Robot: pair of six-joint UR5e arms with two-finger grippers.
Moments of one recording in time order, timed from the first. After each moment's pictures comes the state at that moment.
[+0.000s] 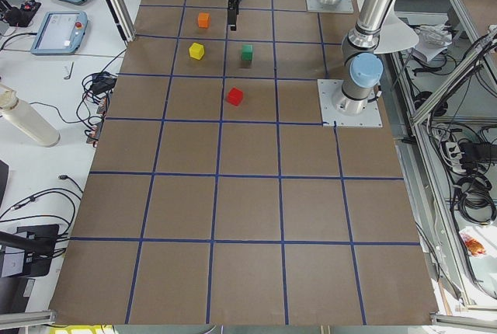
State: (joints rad) left arm -1.62 -1.62 -1.62 -1.50 1.58 0.03; right arm 1.64 -1.52 1.58 -1.53 -1.55 0.05
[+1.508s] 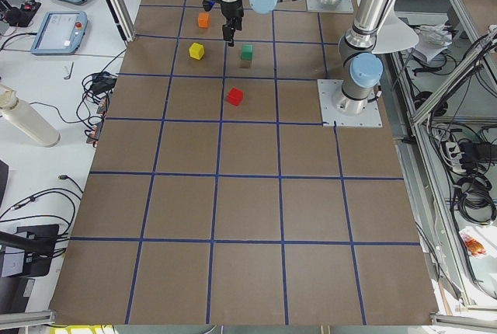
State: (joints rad) left arm -1.52 -1.63 -1.72 -1.44 1.59 0.39; right arm 1.64 -1.50 1.59 -1.55 -1.55 0.05
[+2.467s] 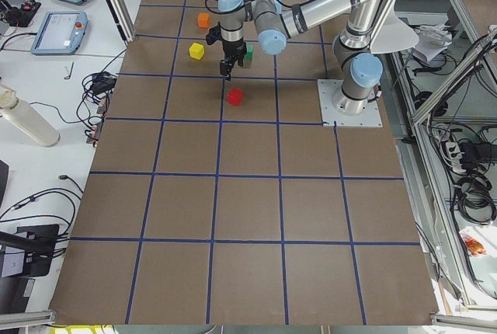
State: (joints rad) left arm -1.36 -1.67 -1.99 -1.08 1.65 0.77; right arm 1.64 -1.50 1.59 -1.56 -1.55 0.05
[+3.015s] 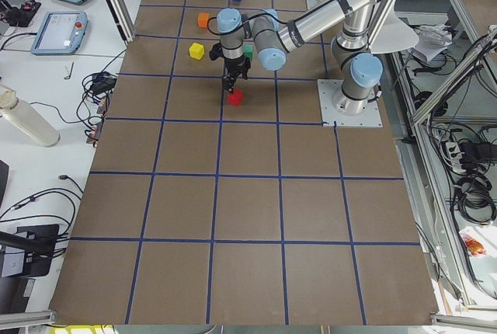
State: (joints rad) left arm -1.34 -1.77 -2.01 -1.02 1.64 0.86; right arm 1.64 -1.49 1.59 -1.55 -1.56 0.04
